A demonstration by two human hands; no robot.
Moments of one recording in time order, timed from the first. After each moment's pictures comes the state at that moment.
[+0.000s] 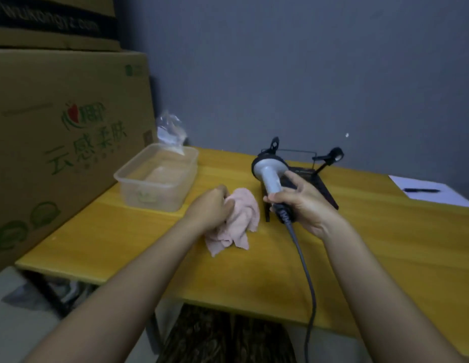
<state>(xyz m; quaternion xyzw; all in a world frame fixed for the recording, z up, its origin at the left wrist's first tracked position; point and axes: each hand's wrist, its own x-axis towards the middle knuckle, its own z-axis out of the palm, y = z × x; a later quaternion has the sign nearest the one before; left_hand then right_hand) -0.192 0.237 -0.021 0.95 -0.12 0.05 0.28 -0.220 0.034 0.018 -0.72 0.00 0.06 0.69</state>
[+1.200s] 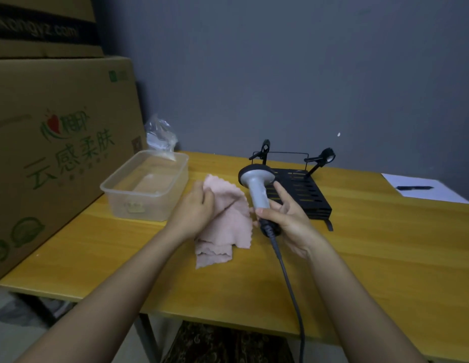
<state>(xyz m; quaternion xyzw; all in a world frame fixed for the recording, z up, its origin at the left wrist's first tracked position) -0.198 0.240 -0.003 0.90 -0.08 0.15 0.39 -0.220 0.035 -0.011 -0.66 -0.04 0.05 0.75</state>
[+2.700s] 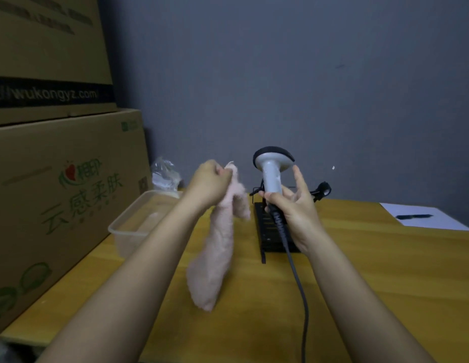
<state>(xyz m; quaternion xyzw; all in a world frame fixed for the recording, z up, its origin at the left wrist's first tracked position) -0.171 0.219 0.109 0.87 -0.07 0.17 0.45 -0.207 0.048 0.065 -0.65 -0.08 -0.13 0.74</state>
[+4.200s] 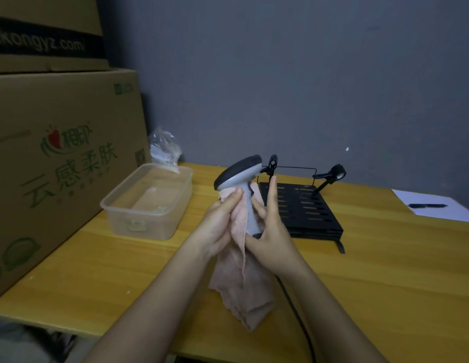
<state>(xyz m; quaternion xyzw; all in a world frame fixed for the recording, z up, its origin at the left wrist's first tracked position) -0.169 0.204 0.004 0.46 -0.06 -0.12 0.88 -0.219 0.085 -0.001 -0.82 -0.14 -0.08 0.56</state>
